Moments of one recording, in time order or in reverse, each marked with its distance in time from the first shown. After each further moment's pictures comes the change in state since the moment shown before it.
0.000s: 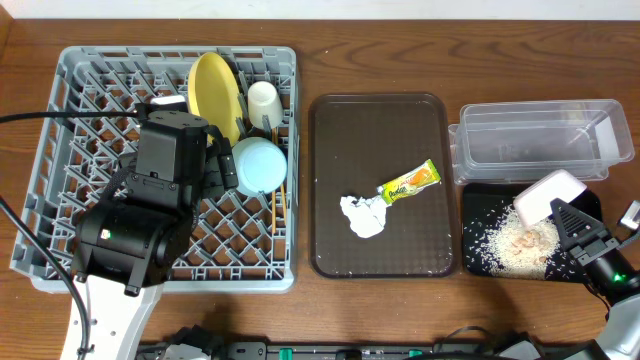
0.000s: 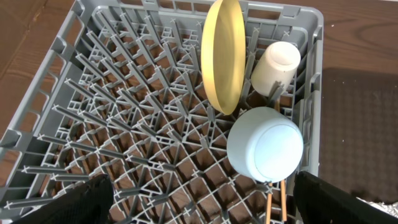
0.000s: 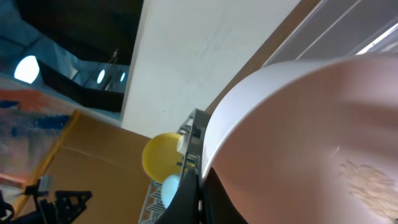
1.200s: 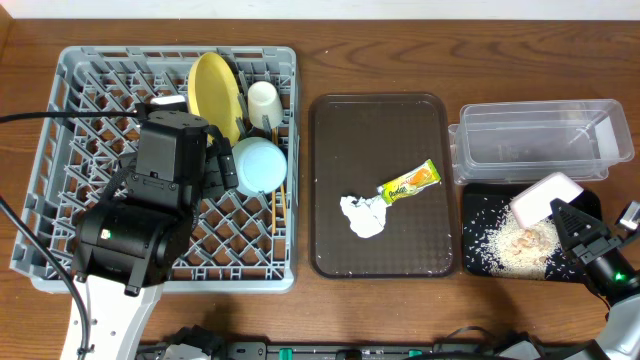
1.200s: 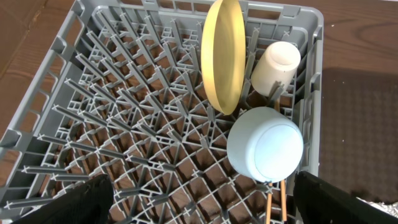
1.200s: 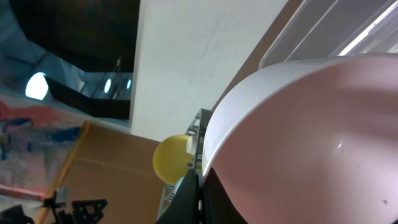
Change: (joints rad) left arm 0.000 0.000 0.000 0.000 0.000 0.000; right arm 0.001 0.000 0.000 0.005 0.005 0.104
